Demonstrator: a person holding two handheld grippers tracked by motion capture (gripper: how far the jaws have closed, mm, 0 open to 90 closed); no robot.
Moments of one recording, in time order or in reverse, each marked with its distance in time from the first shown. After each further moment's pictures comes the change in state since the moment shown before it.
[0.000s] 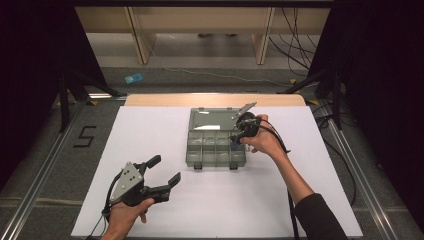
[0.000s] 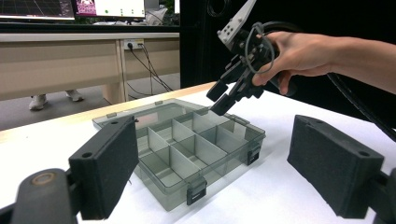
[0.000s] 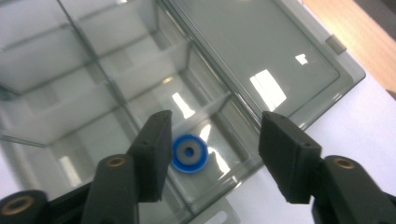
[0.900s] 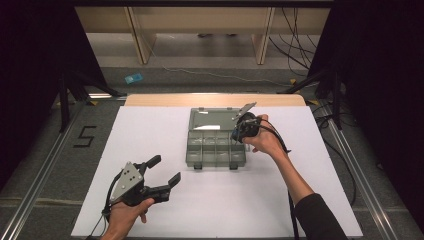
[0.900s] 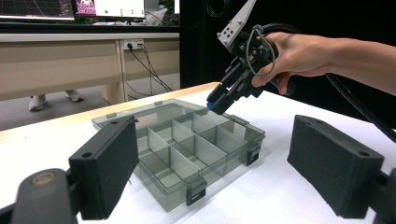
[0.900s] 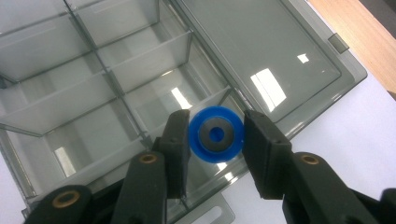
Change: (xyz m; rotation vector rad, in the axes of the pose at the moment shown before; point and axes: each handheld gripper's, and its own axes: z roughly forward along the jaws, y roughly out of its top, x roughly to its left) left arm 0.000 0.000 0.000 -0.001 -0.001 -0.004; right arm -0.003 -0.001 0.000 0.019 0.010 -0.030
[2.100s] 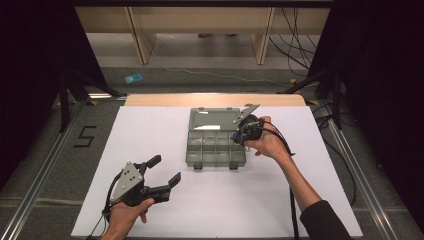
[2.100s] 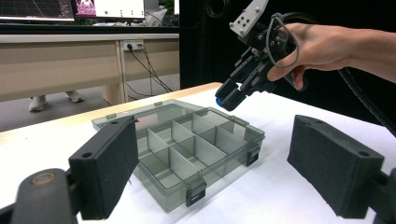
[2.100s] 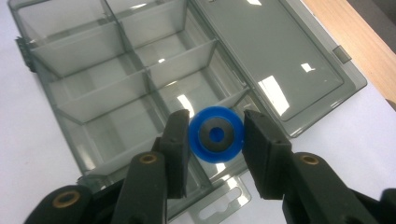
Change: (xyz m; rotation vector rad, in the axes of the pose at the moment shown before) left arm -0.001 0.000 0.000 0.000 0.000 0.000; right arm 0.014 -0.002 -0.021 -0.035 0.003 -0.044
